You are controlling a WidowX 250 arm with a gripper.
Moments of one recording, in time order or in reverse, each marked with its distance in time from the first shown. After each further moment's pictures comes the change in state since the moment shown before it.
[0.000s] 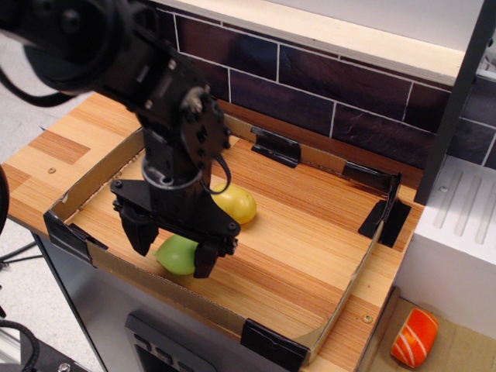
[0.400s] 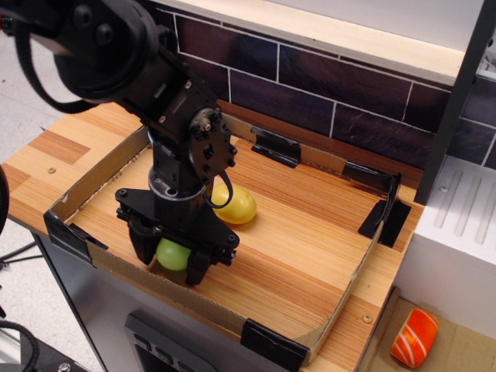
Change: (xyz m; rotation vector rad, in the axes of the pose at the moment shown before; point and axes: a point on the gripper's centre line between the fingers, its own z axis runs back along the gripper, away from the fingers) arm 0.000 0.002 -0.013 0.028 0.035 -0.024
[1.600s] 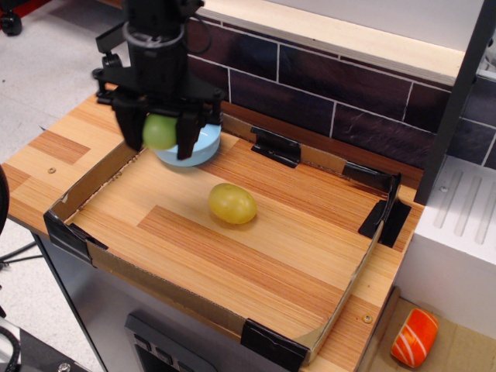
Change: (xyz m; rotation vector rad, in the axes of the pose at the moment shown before) arm 0.072 0.049 0.057 -0.040 0.023 0.227
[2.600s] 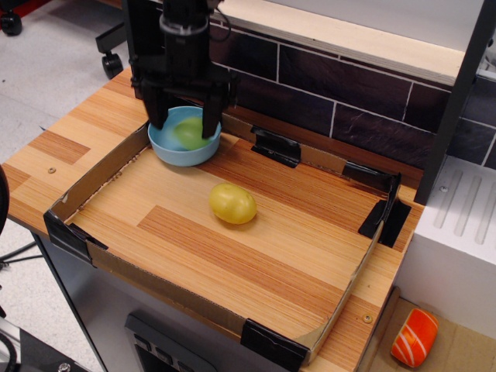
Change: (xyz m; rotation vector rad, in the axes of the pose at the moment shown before) arm 0.052 -0.003 -0.032 -0.016 0.052 -0.042
